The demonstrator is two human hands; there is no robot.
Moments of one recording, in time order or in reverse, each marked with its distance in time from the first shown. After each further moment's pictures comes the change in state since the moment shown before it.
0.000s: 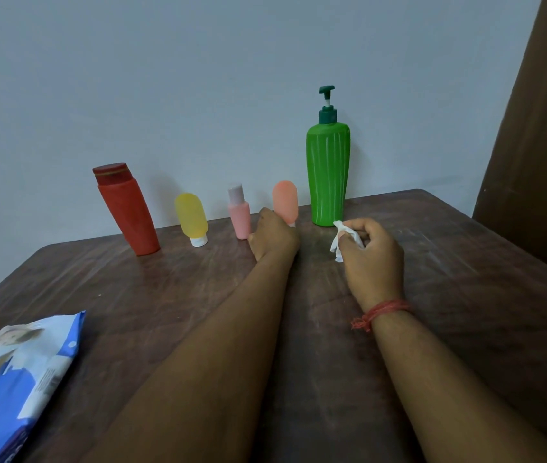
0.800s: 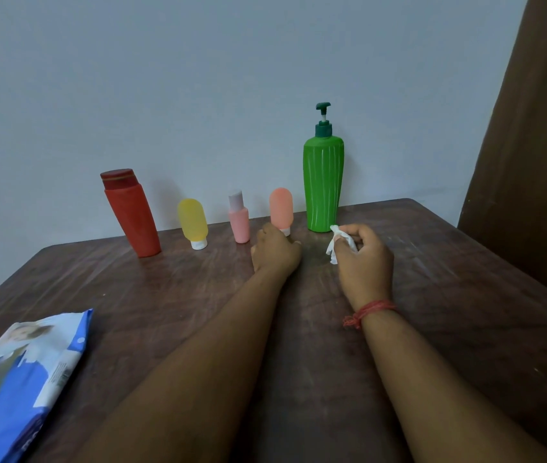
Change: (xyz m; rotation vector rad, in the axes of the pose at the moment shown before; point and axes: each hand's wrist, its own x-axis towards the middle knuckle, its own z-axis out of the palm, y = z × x) left_hand -0.029 -0.005 -0.015 0.024 -0.125 0.087; right_hand 0.000 0.000 -0.001 0.023 0.037 0.009
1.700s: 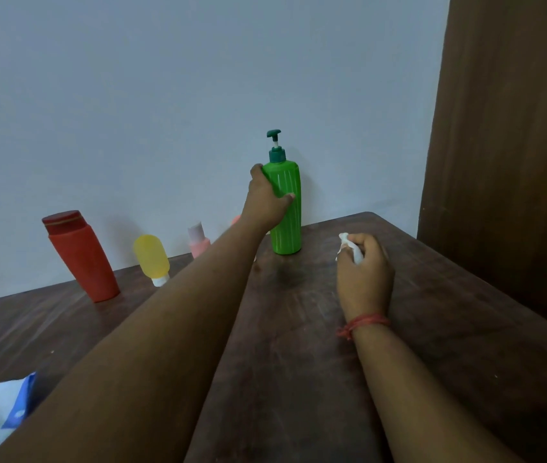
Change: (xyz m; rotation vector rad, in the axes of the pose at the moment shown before) left_hand 0.068 0.106 -0.030 -0.337 -0.080 0.369; right_hand 0.029 0.020 -0.032 -0.108 0.264 0.001
